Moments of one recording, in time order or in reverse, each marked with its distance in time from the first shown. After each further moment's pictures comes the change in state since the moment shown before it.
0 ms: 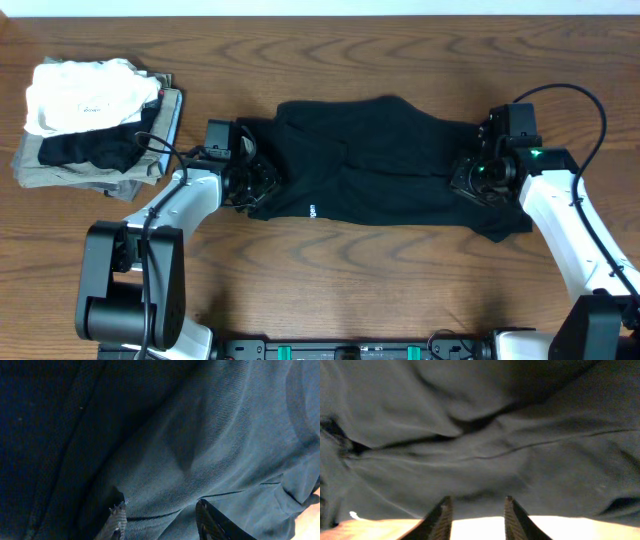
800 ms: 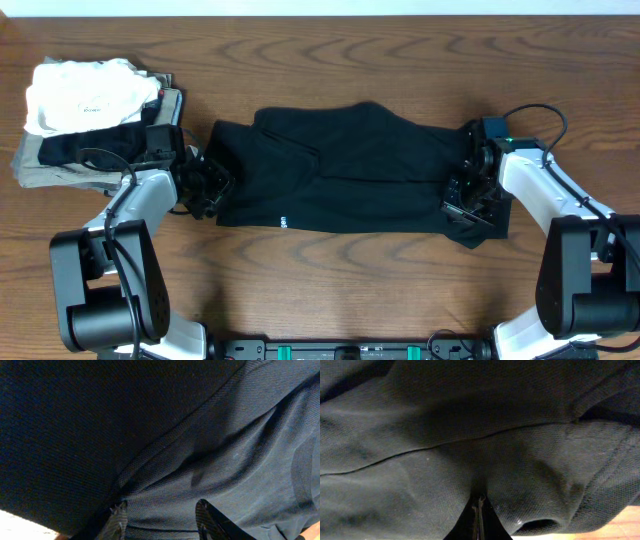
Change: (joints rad) left arm 0.275 0.000 0.001 -0.111 -0.014 0.093; right arm 0.000 0.249 0.000 -0.118 0.016 -0.024
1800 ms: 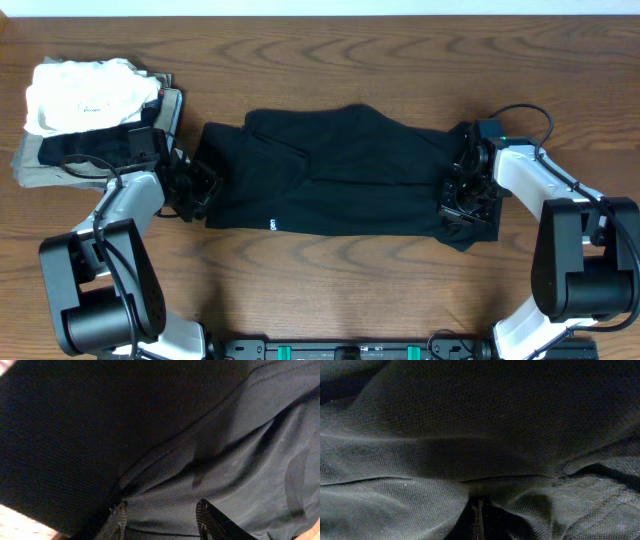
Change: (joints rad) left arm 0.085 0.000 0.000 -0.016 0.010 0.023; right arm 0.000 0.080 0.007 0.023 -0.035 -0.132
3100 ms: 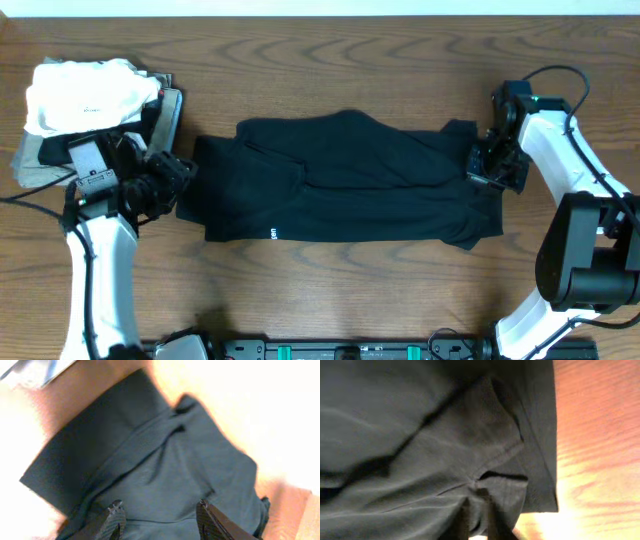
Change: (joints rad) left arm 0.102 -0.433 0.000 -0.088 0.036 0.078; right arm -0.086 0.040 0.314 -0.222 0.177 0.004
